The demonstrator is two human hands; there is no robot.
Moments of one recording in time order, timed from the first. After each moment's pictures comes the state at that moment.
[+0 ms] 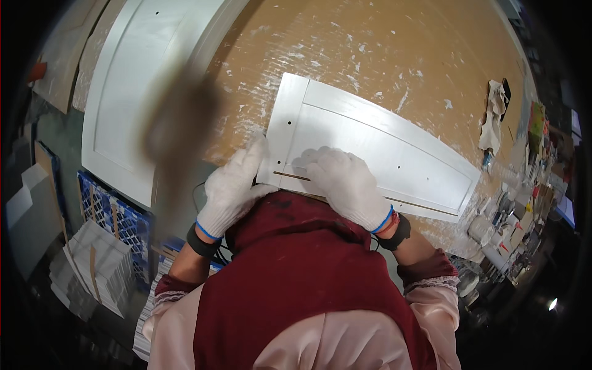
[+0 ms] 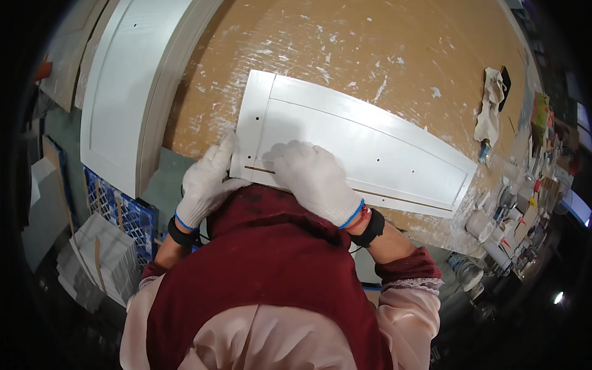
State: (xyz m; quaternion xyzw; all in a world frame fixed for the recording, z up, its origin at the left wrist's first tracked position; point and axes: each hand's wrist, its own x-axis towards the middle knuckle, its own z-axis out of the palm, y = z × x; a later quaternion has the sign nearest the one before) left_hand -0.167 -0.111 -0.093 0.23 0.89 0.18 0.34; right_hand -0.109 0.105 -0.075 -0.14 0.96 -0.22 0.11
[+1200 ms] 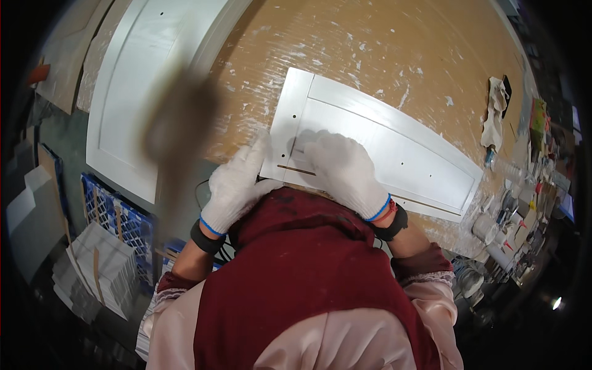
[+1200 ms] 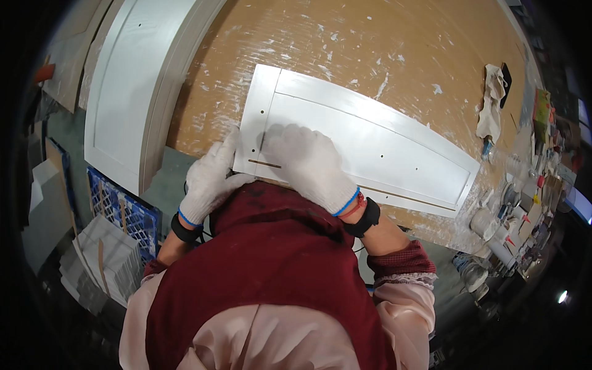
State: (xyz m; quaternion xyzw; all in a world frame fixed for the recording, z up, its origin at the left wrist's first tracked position) left_hand -0.168 -0.110 -0.095 0.24 0.90 0.17 0.32; right_hand -0.132 0.095 -0.066 -0.09 0.96 -0.21 0.14
